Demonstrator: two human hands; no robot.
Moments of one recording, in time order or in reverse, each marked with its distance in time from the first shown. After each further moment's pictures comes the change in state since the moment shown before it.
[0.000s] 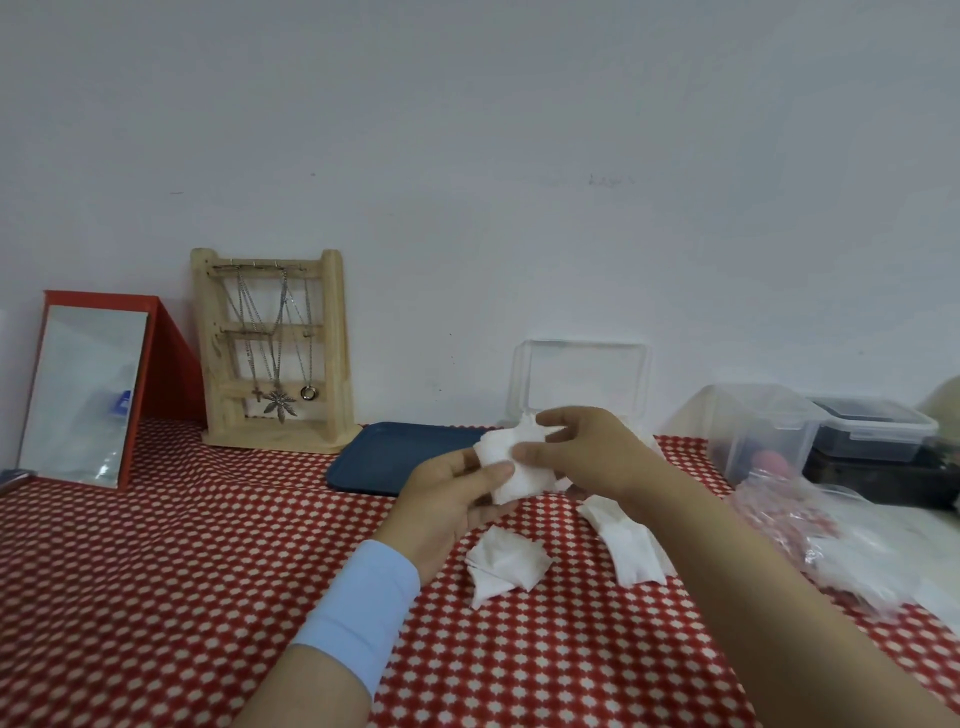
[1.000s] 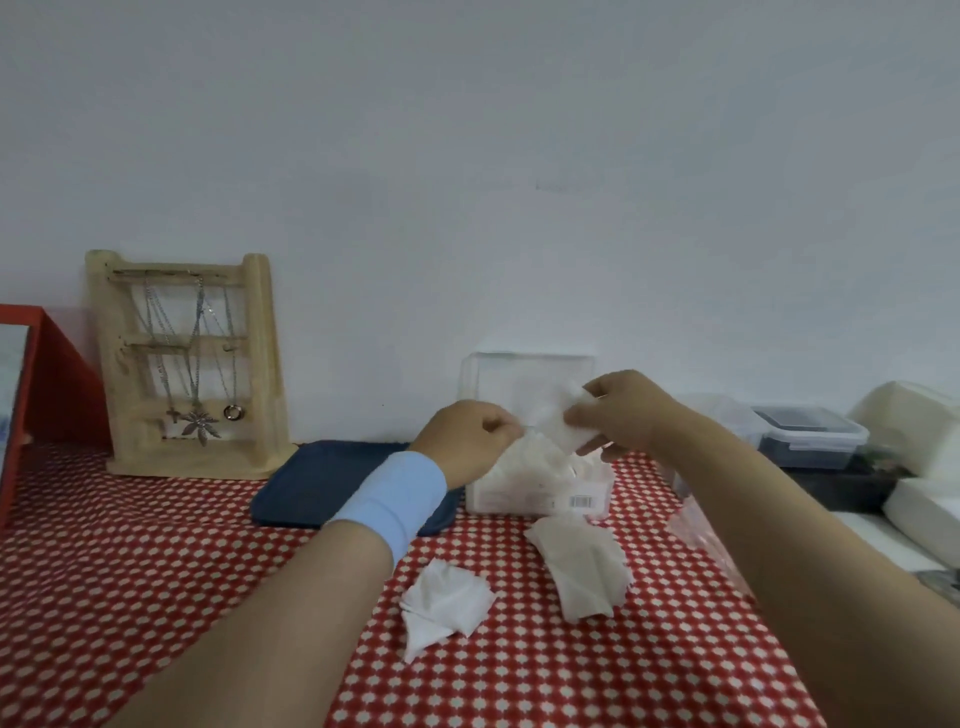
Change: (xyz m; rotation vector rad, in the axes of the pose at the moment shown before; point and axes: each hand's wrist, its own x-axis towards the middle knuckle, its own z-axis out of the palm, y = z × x) left_hand 0.095 0.035 0.057 1.101 -0.106 0.280; right_hand 0.052 0.018 -0.099 -0.162 0.131 0.094
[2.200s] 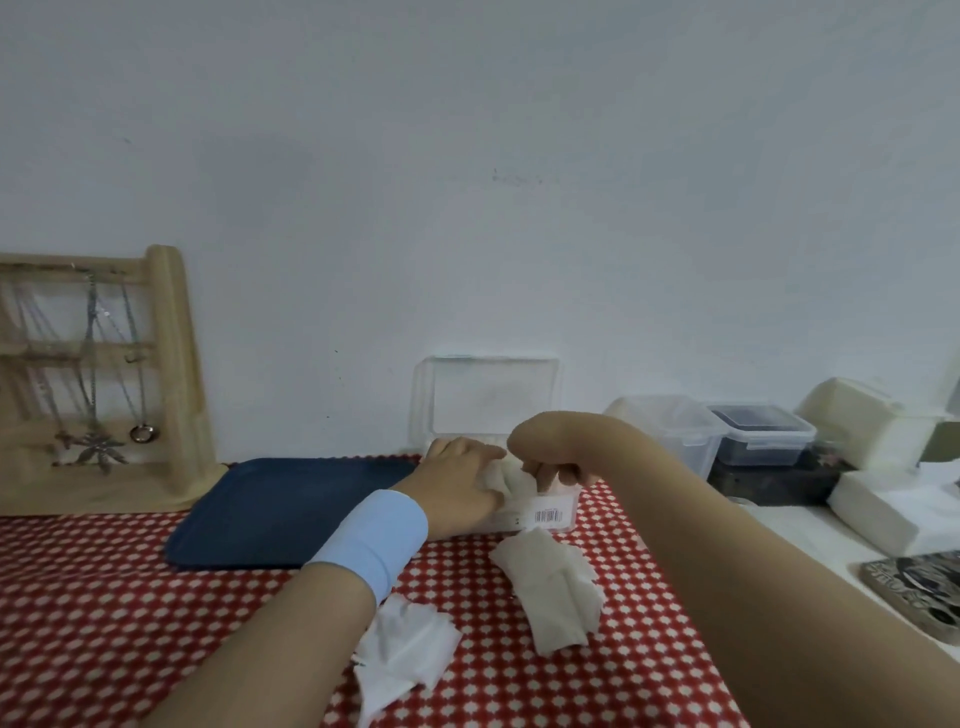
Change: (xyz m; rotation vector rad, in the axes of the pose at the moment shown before) left_hand 0.024 -0.017 0.036 0.298 -0.297 0.070; right_hand 0.031 -0.017 0.033 -0.445 -0.338 0.372
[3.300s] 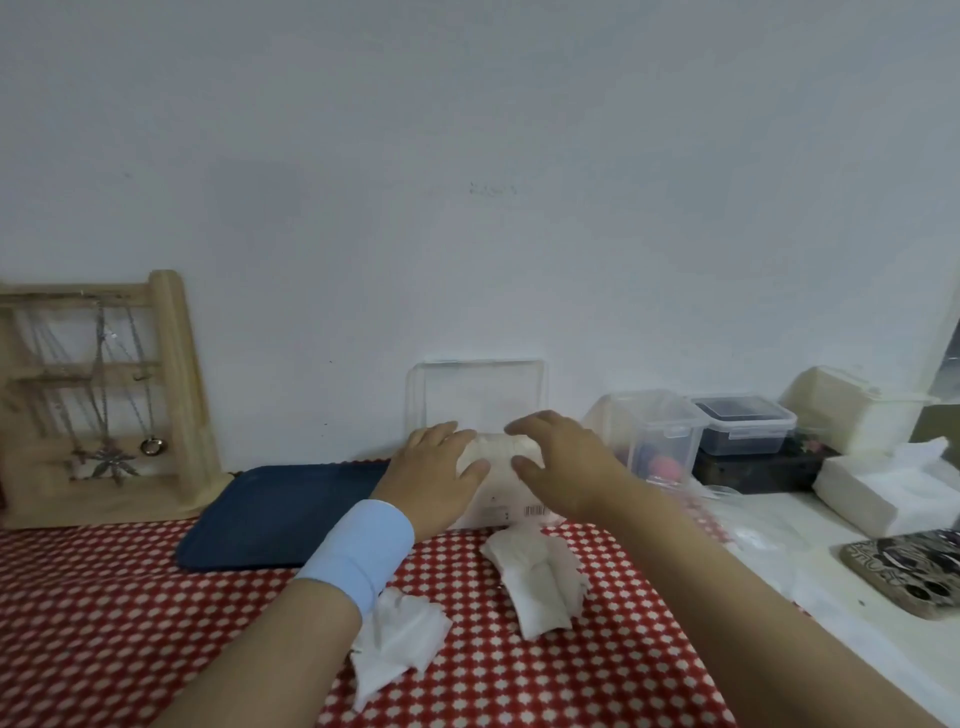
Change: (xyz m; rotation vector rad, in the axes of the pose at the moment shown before) left_hand -0.013 0.003 0.000 0.040 0.229 -0.053; right_hand -0.015 0.056 0.033 -0.136 0.554 -0.502
